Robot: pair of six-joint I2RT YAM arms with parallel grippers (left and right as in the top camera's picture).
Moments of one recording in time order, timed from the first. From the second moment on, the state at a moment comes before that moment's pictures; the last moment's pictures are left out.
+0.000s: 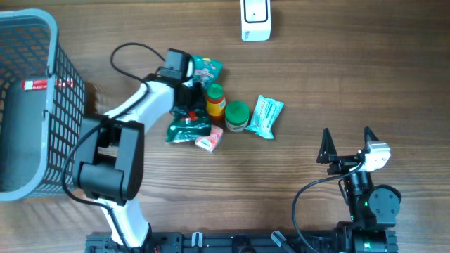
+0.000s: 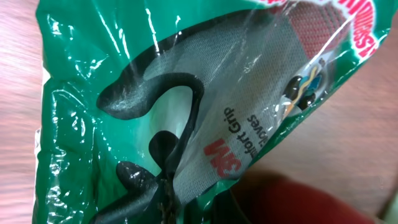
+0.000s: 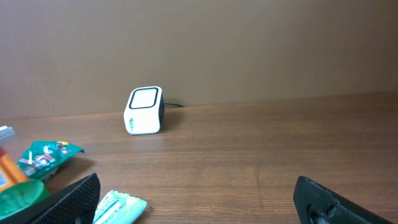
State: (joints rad) left arm -0.28 1.97 1.22 -0.47 0.17 -0.41; right arm -0.05 0.02 0.01 0.00 -0.12 0.10
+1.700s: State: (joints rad) left arm 0.46 1.26 1.24 -0.36 -0.26 -0.51; right arm -0.05 0.02 0.01 0.00 -0.12 0.10
